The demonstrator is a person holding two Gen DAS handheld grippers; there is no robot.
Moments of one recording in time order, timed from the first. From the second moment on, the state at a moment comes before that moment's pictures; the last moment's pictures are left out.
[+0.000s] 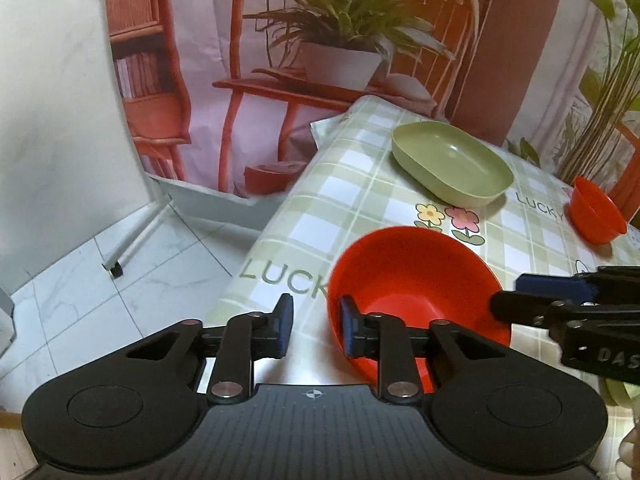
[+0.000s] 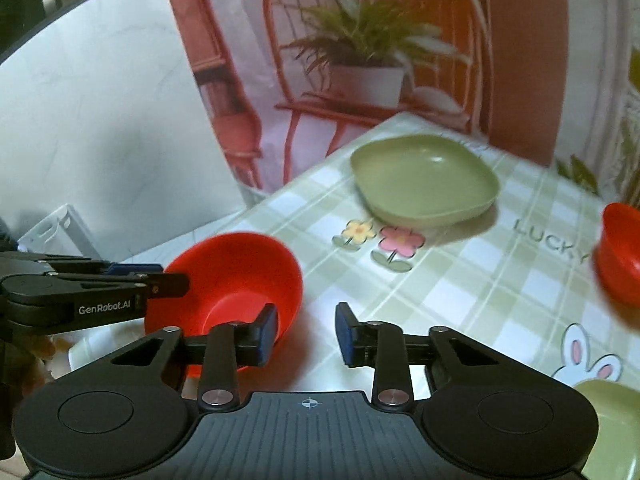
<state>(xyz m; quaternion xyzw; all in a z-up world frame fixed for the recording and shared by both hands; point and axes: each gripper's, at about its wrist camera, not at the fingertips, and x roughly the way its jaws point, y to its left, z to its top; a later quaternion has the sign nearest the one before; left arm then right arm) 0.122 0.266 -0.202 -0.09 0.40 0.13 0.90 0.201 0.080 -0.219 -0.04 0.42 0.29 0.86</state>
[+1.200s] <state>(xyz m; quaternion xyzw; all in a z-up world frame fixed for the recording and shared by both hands) 0.144 0.151 -0.163 -0.03 0.37 0.06 0.93 0.180 -0.049 -0.161 0.09 0.35 0.20 0.91</state>
